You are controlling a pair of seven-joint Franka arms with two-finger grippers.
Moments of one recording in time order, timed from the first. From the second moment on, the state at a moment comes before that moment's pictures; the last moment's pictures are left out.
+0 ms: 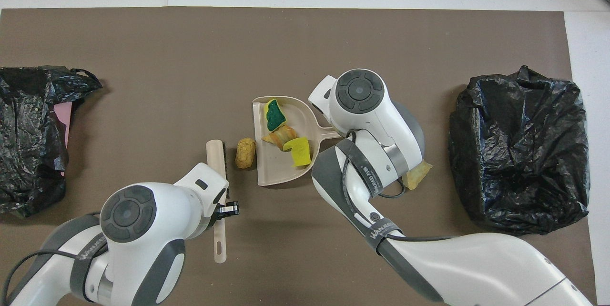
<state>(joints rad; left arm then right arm) -0.27 -0.21 -0.25 -2.44 -0.21 2.21 -0.48 0.39 0.43 0.10 -1.67 -0.15 2.05 -1.09</state>
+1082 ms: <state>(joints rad) -0.38 -0.07 -0.25 -2.39 -0.22 2.34 -0.49 0.38 0.43 0.10 -1.68 -0.14 2.05 -1.09</state>
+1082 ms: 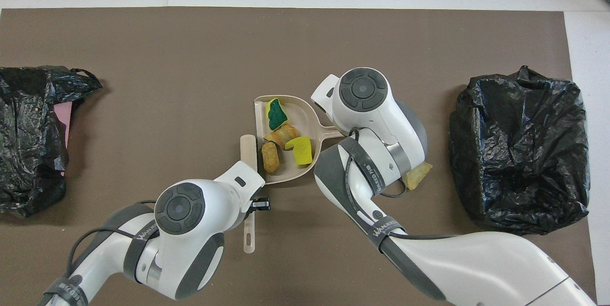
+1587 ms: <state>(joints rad) -0.36 -0.11 -0.25 -2.39 -0.22 2.22 -0.54 0.33 0.40 0.10 -1.67 -0.06 2.07 -1.12</state>
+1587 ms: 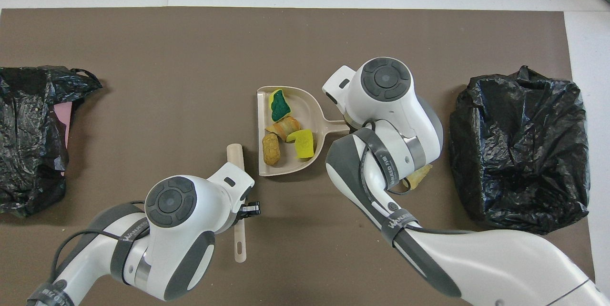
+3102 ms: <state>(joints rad) -0.43 -0.21 -0.25 -2.45 -0.18 2.31 -0.70 -0.46 0.03 0.09 -1.78 -0.01 1.83 -1.94</state>
